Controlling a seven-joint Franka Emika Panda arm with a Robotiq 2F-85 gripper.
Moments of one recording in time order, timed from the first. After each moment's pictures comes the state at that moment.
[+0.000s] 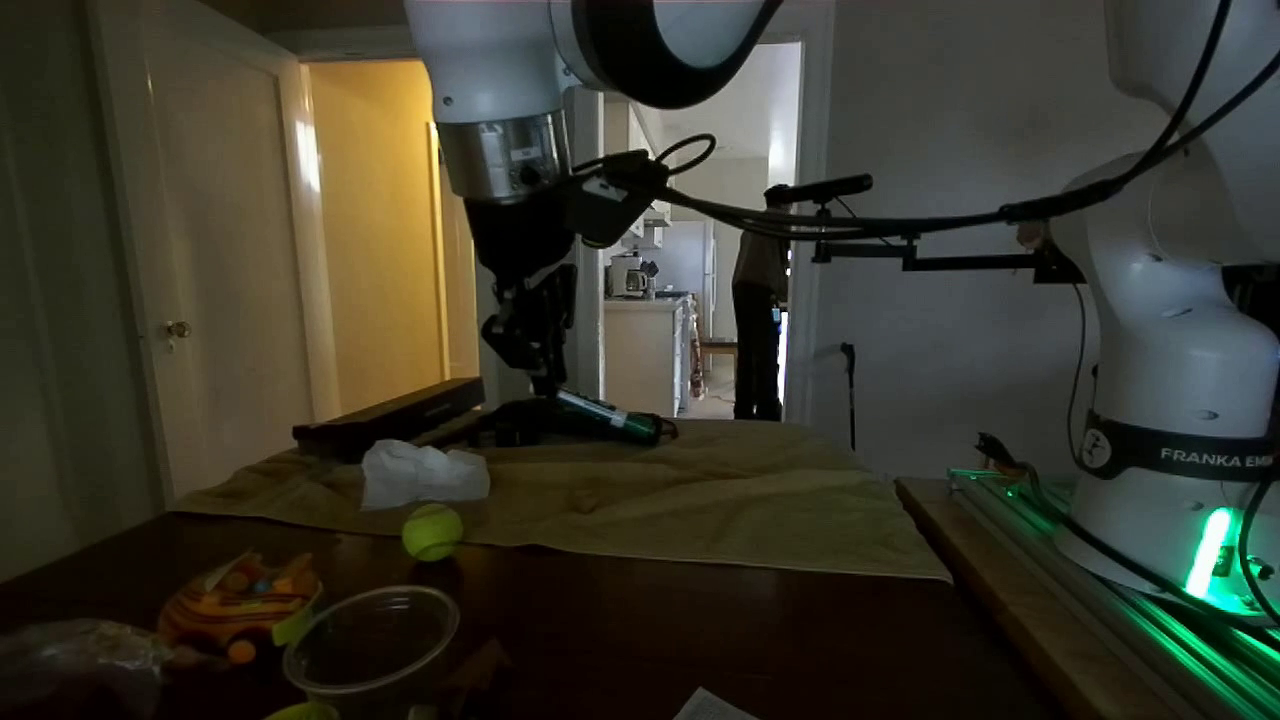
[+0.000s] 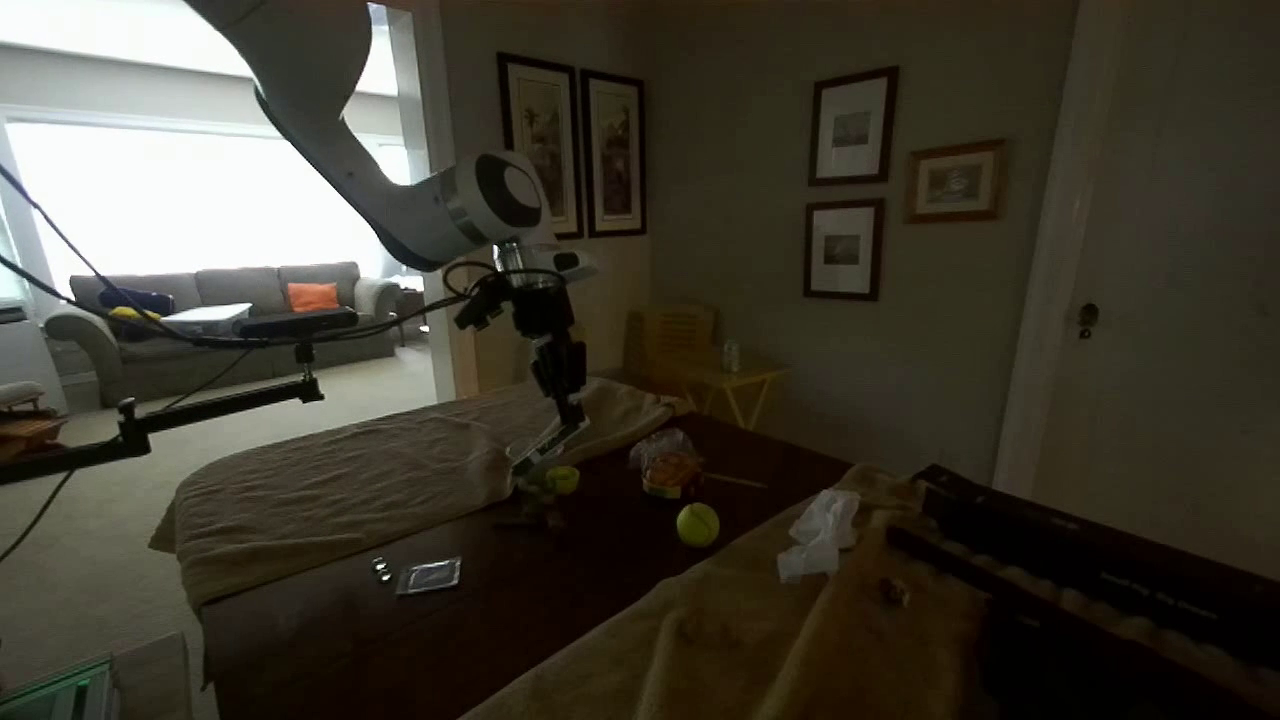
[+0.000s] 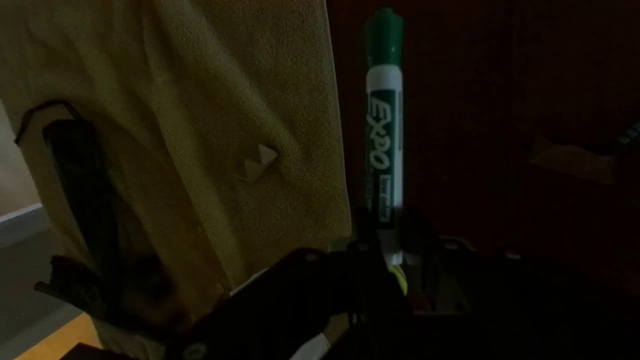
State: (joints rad) arm 0.25 0.26 0.07 -1.97 -0.49 2.05 0.71
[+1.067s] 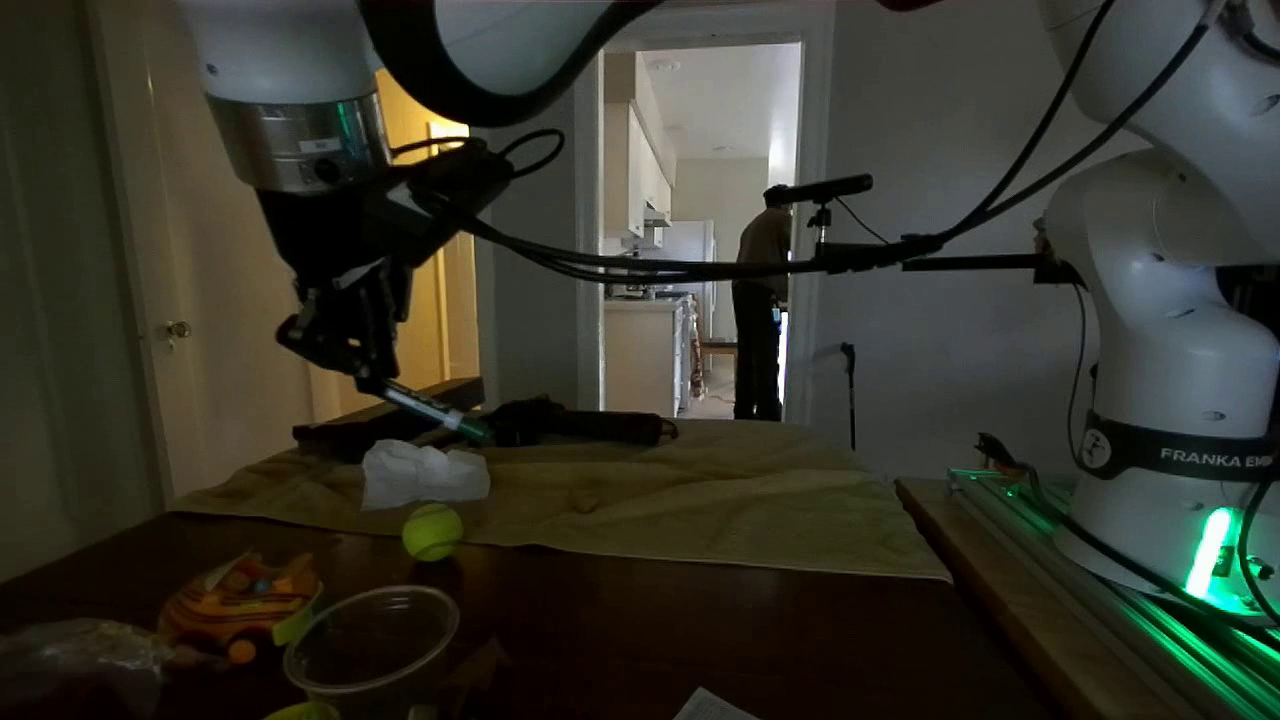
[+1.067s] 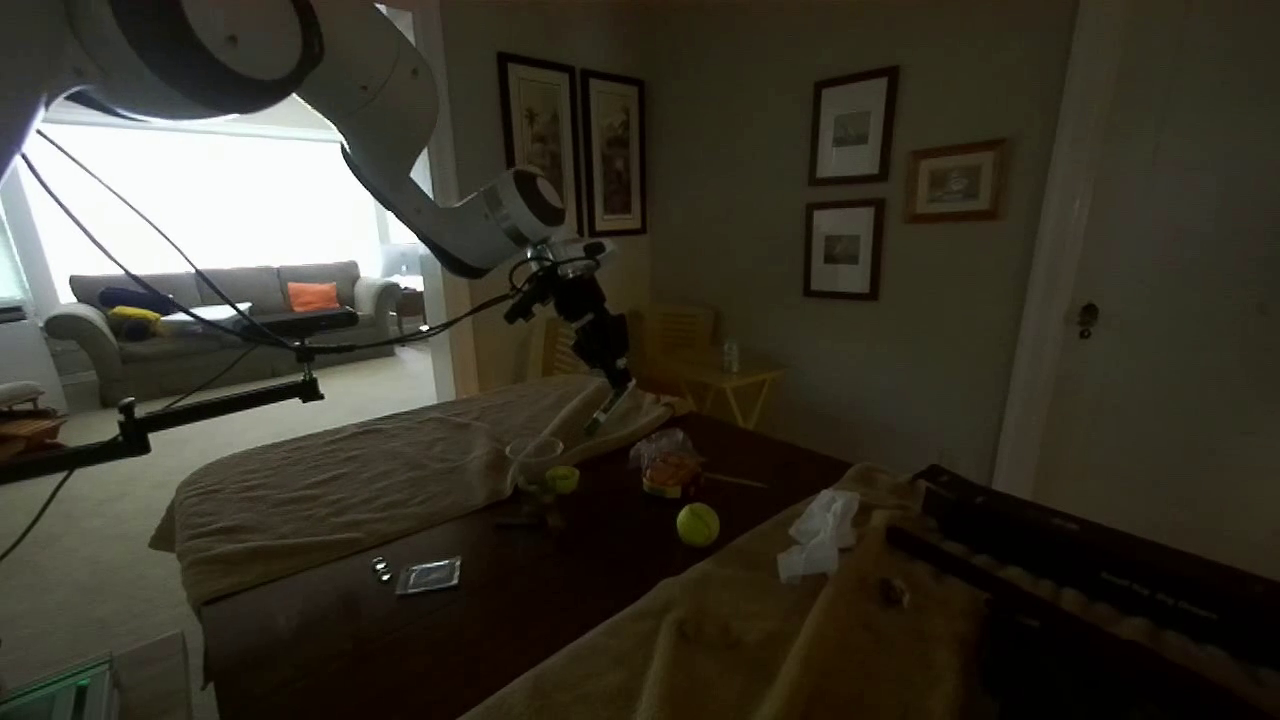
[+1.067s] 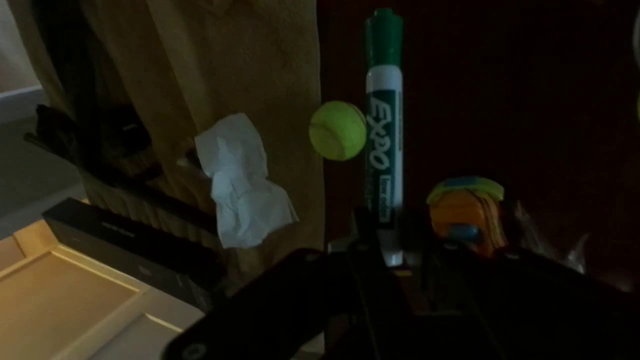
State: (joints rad) arm 0.33 0.58 0.06 -1.49 -0.65 1.98 0.68
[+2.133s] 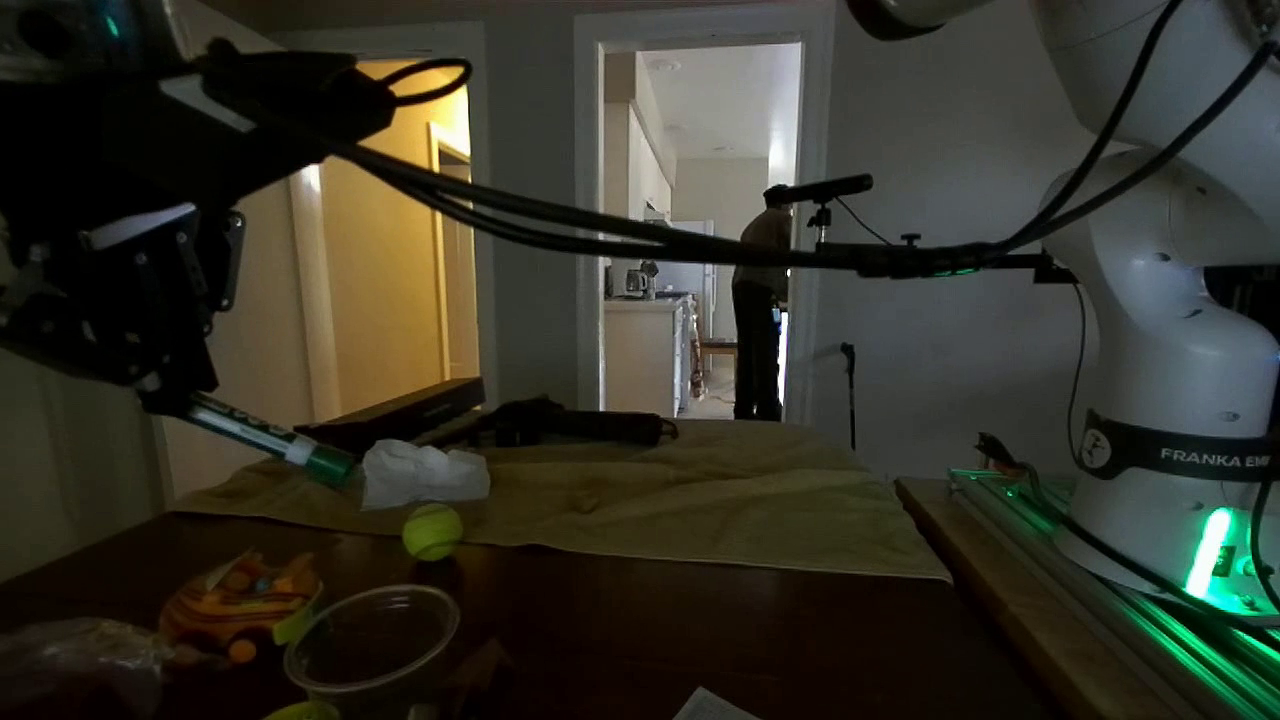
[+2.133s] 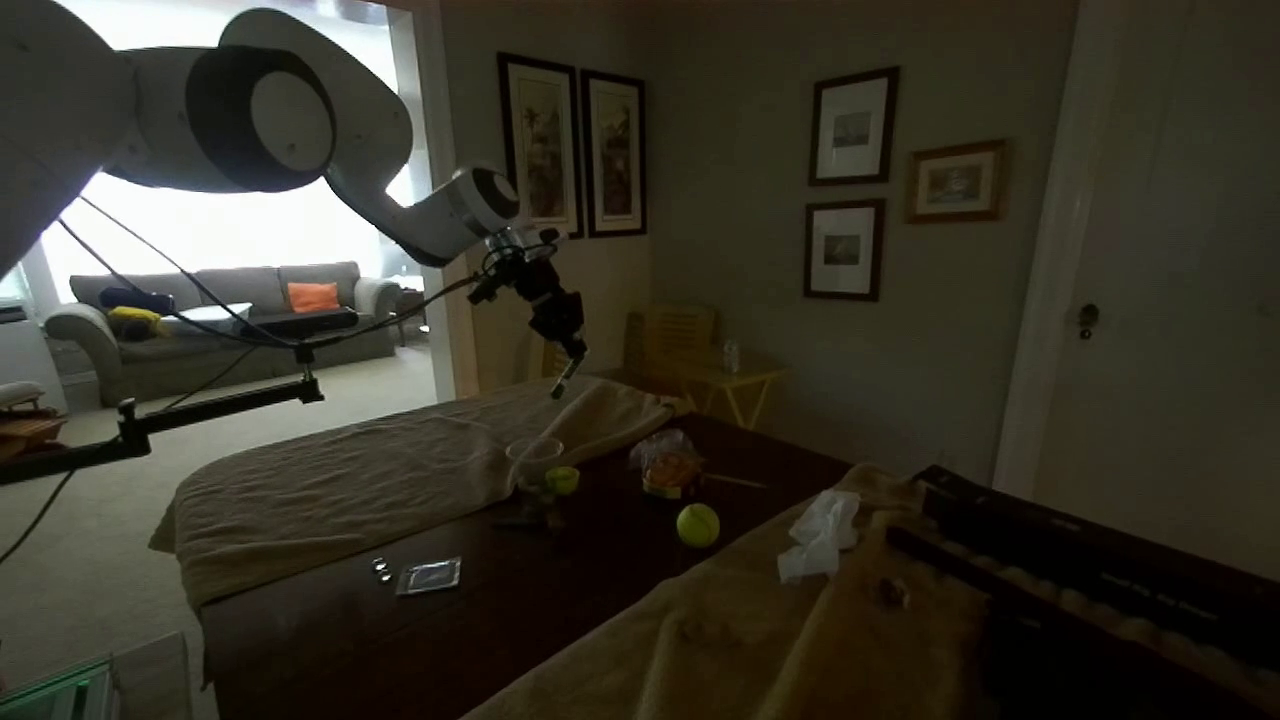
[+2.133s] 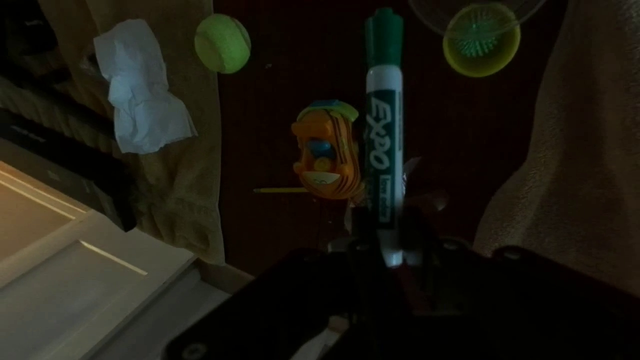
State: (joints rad) arm 0.51 0.76 0.06 -1.16 -0.62 1.90 0.60
